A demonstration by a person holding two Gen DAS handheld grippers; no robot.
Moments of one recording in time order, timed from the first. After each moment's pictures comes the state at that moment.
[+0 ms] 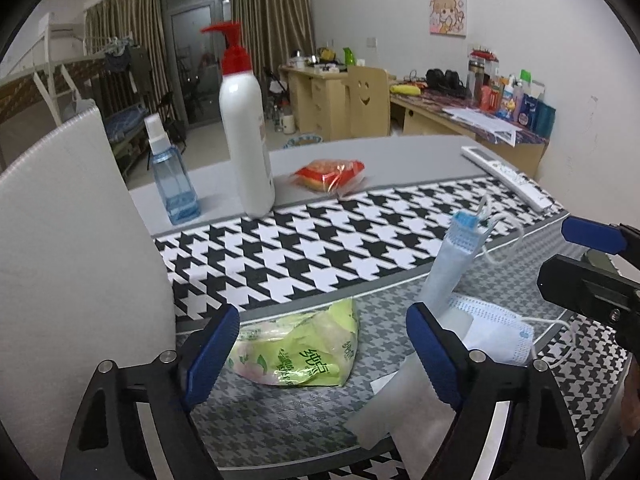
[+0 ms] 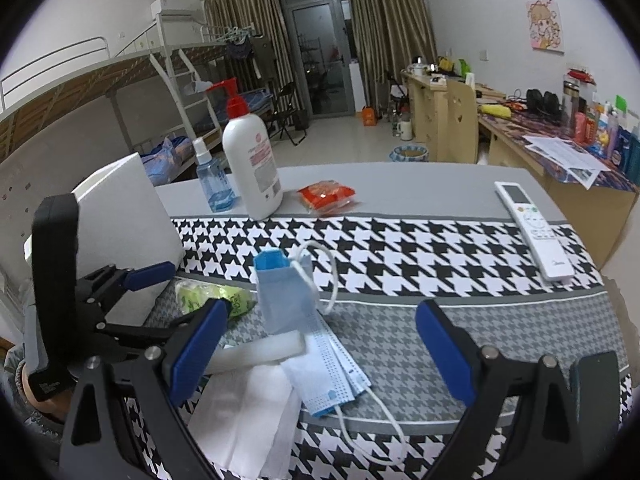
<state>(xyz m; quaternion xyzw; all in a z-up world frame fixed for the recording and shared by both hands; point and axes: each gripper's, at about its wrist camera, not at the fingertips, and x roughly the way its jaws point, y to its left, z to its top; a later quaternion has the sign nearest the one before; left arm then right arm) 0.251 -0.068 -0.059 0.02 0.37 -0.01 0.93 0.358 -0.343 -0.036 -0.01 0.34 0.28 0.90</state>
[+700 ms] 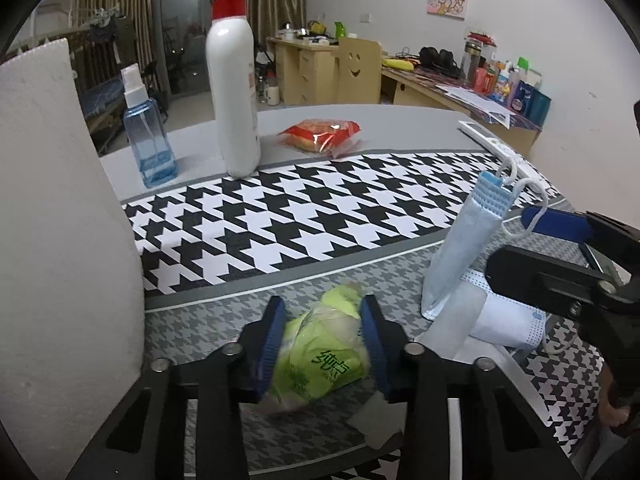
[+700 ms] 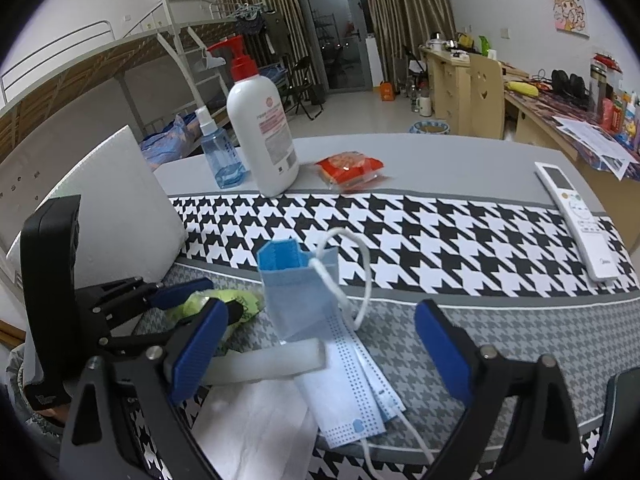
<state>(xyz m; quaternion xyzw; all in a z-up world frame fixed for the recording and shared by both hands) 0.260 -0.058 -0.079 -0.01 0.42 -0.05 0.91 0.385 -0.319 -0.057 -0.02 0.38 0.31 0.87</state>
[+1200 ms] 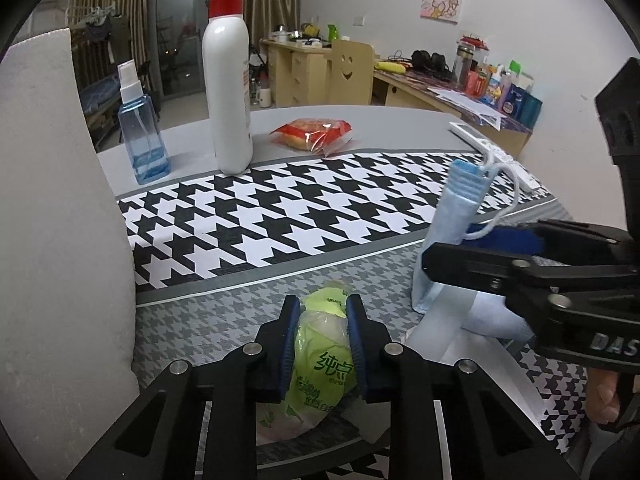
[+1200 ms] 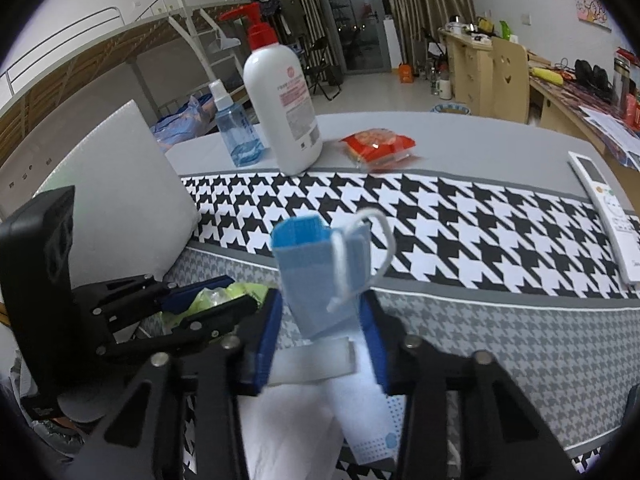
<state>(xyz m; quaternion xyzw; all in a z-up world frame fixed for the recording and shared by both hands) 0.253 -0.056 -0.079 -0.02 0.41 -0.06 0.91 0.390 -0.300 -0.069 -0.02 0.42 0.34 0.84</state>
